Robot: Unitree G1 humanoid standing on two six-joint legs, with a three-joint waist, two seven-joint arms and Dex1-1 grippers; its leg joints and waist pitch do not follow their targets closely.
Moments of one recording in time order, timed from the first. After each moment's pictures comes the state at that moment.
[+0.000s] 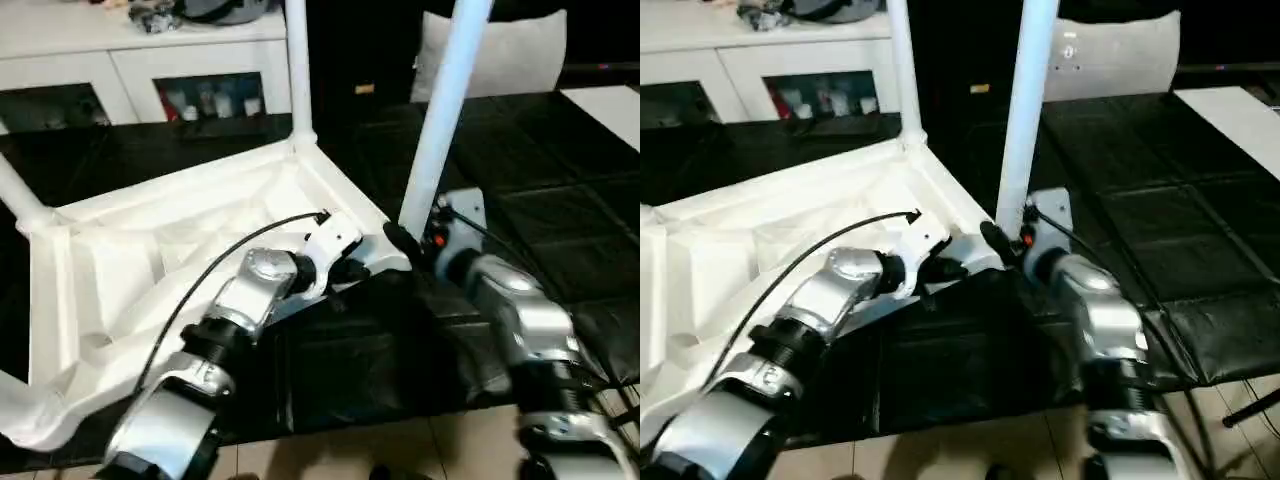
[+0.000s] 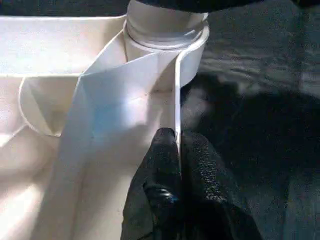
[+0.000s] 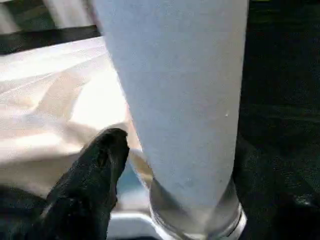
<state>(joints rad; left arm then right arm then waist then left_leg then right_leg) -0.70 0.09 -0.25 0.67 0.08 0.26 -0.82 -0.46 -0.21 -0.08 0.32 0.18 0.42 0.57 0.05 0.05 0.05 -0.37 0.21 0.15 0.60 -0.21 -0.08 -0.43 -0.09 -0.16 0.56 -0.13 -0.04</state>
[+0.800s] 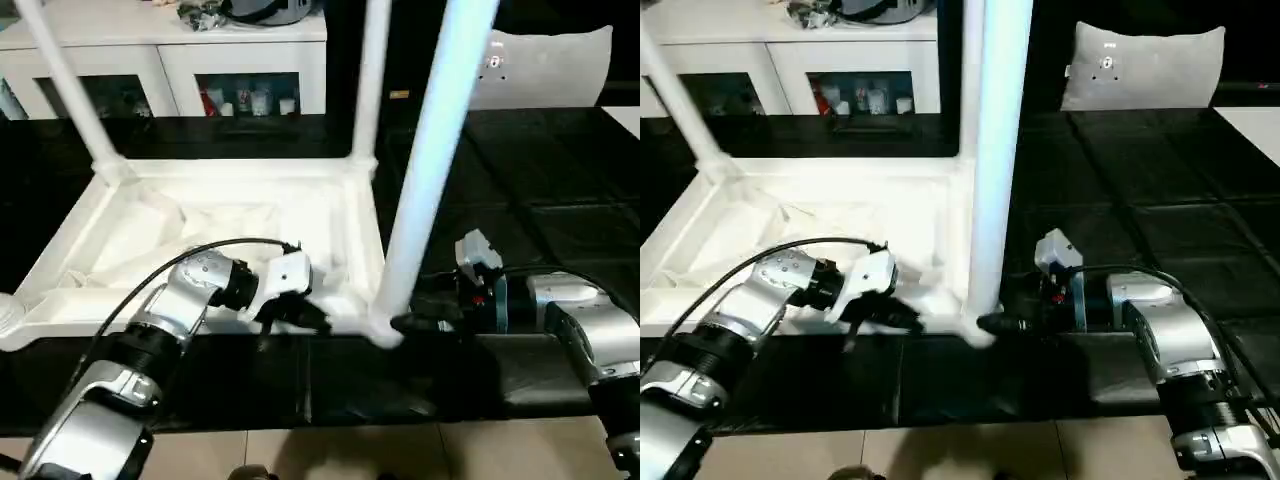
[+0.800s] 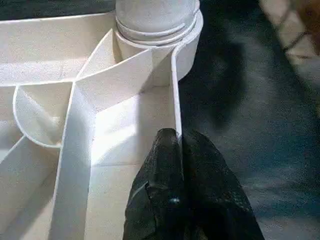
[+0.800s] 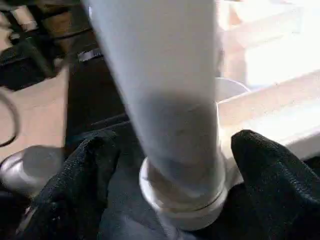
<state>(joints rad) -0.63 0.38 -0.35 0.61 0.01 -0.06 -1.41 -0.39 -0.55 0.12 0.28 0.28 0.34 1.37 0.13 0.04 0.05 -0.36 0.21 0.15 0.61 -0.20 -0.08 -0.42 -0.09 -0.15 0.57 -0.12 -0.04</state>
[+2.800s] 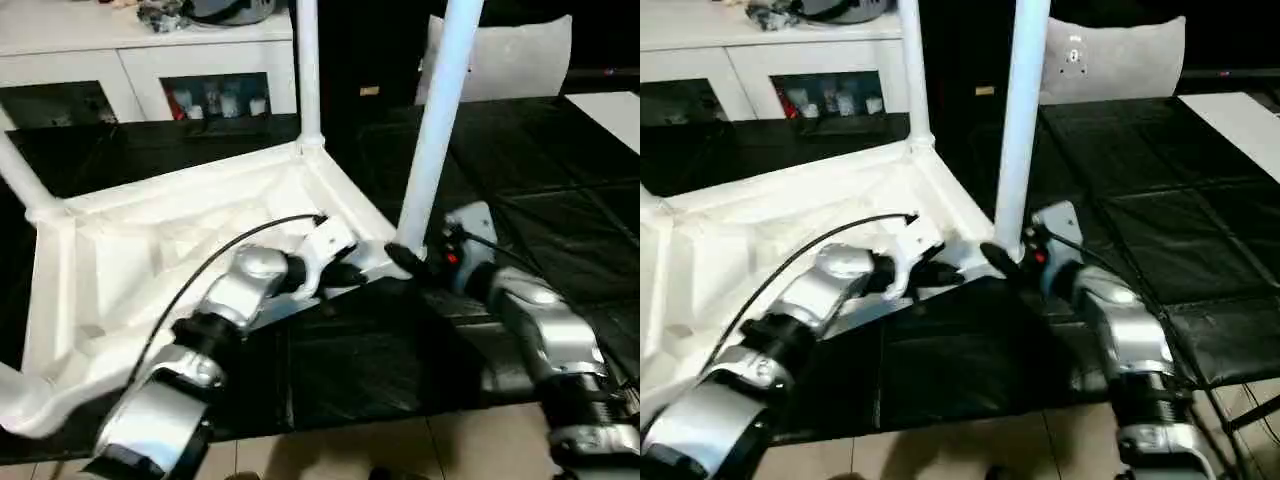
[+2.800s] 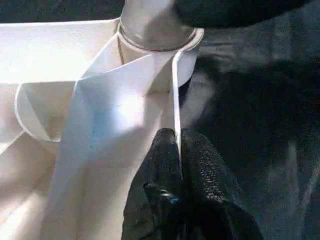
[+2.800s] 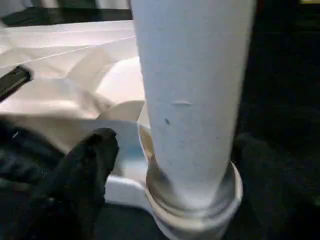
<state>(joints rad) -0.73 0.15 -0.26 0.76 0.06 0.15 -0.96 -0.39 -0.35 -0.02 0.32 0.21 0.32 0.78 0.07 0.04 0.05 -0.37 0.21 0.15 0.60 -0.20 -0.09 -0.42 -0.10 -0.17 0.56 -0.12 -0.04</state>
